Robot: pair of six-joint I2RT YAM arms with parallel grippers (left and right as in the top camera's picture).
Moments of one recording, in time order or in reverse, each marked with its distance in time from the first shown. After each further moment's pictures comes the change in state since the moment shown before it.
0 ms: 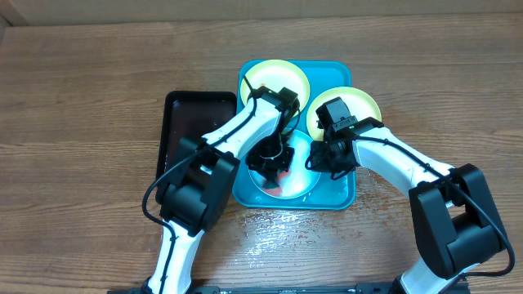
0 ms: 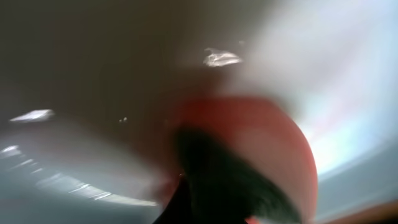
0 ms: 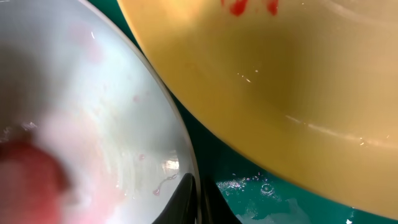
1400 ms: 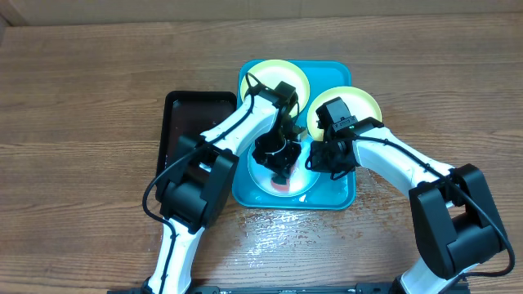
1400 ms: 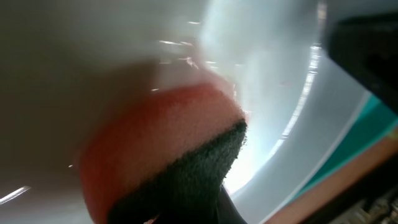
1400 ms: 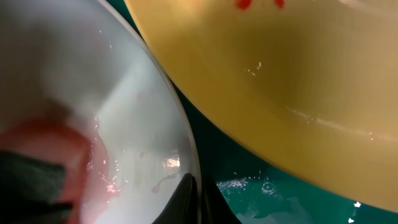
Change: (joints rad) left arm 0.010 0.013 0.018 0.076 0.214 0.250; right arm 0.000 0.000 0.000 -0.002 -0.001 0.004
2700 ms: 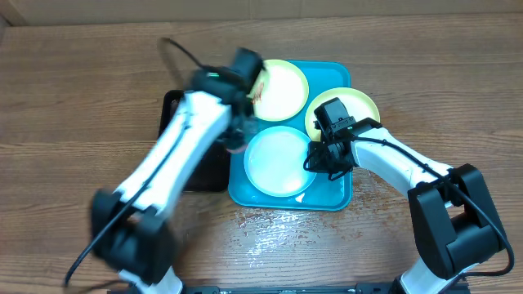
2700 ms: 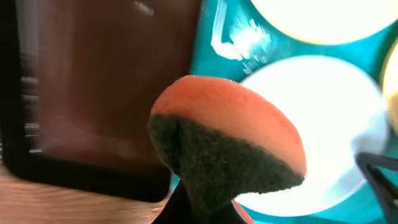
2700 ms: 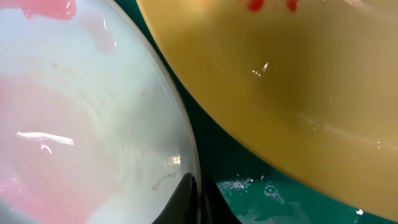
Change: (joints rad) left arm 0.140 -0.435 -0.017 -0.093 -0.525 -0.553; right arm 0.007 0.000 0.000 0.005 -0.024 0.000
